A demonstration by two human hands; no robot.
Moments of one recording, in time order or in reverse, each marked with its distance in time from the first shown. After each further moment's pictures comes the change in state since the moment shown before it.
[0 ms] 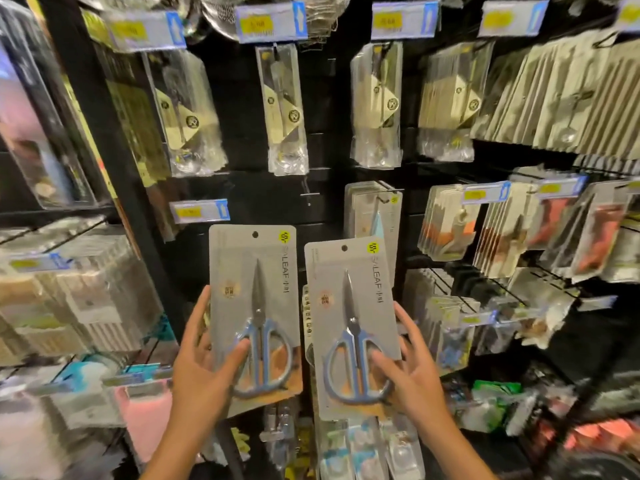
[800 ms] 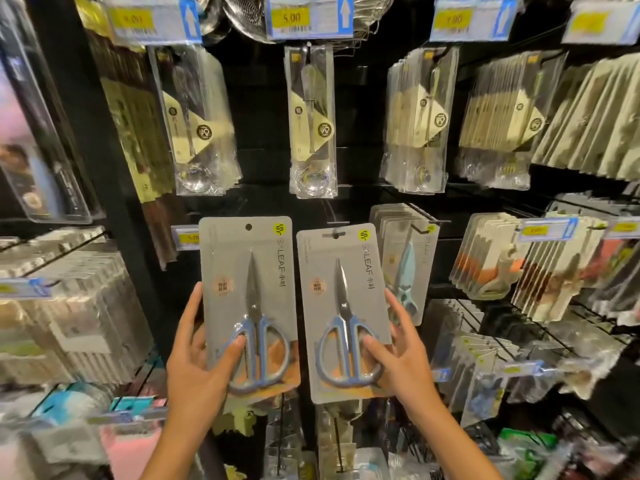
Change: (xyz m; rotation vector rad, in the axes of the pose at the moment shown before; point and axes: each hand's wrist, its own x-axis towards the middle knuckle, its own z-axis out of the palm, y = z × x) left_hand 0.098 -0.035 0.000 0.005 0.104 0.102; right_hand 0.127 0.013 0.052 0.027 -0.069 -0.086
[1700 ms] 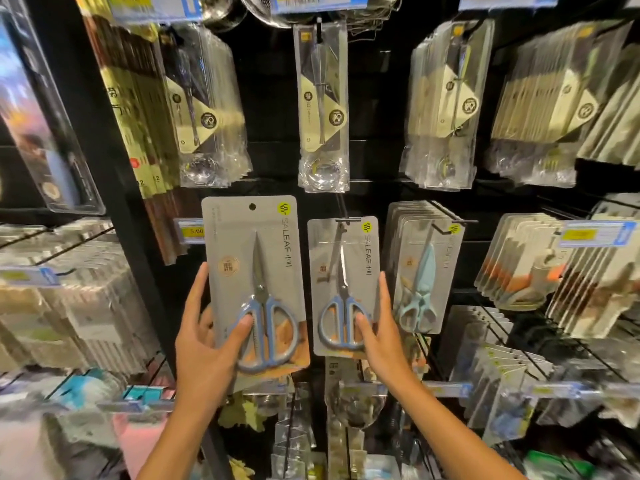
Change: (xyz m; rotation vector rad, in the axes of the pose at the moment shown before) left_hand 0.020 -0.006 0.020 -0.021 0.048 0.061; right_hand 0.070 0.061 0.017 -0.333 -0.101 -0.126
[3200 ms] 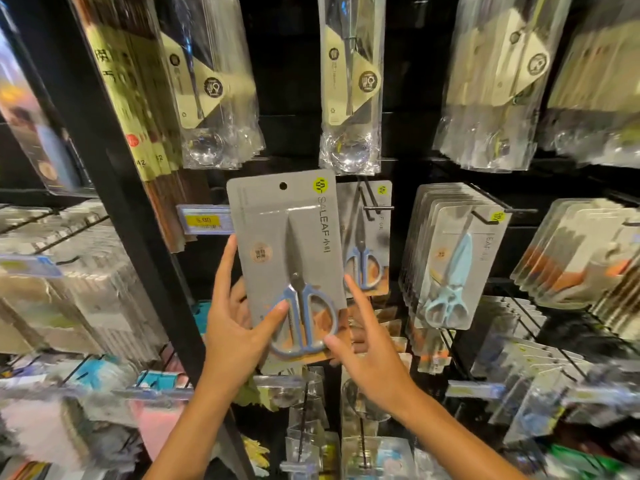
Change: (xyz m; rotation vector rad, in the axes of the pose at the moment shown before) left_hand 0.034 -0.018 0.014 0.015 -0.147 0.050; right_hand -0.015 -0.046 0.035 0.099 -0.310 0.003
